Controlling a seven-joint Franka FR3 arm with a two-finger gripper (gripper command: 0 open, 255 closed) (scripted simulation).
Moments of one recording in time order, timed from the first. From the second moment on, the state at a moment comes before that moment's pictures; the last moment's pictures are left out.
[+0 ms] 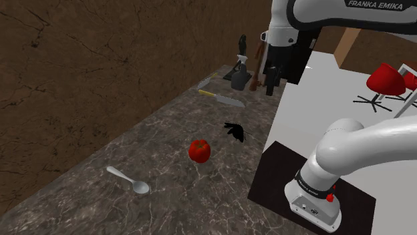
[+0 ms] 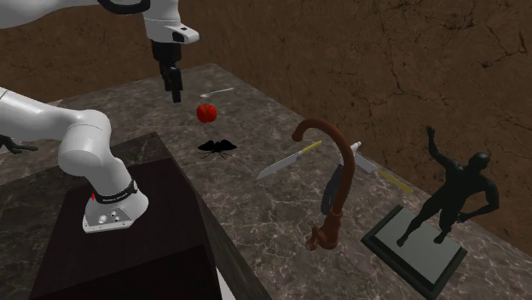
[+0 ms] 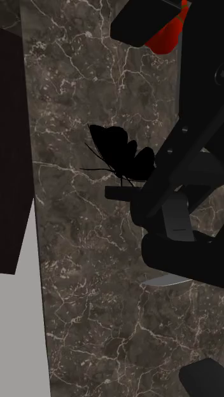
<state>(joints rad) 0.01 -0.80 0.06 -2.36 0.00 1.44 -0.15</state>
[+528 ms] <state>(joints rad) -0.01 -0.62 0.00 -2.35 -0.04 1.60 -0.22</state>
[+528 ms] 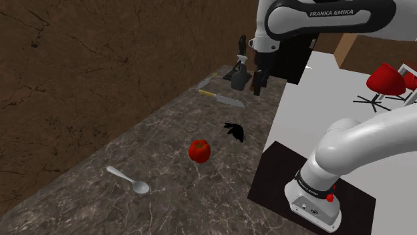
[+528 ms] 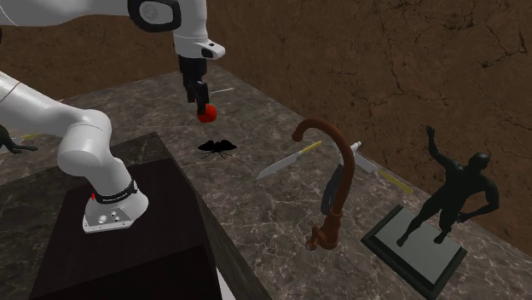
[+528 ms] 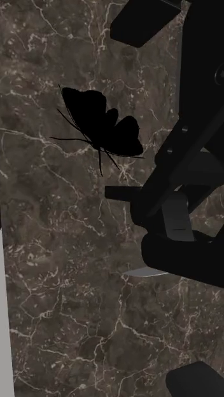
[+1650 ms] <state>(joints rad) -0.04 -0.01 -0.10 -2.04 -0.05 1.92 -0.40</state>
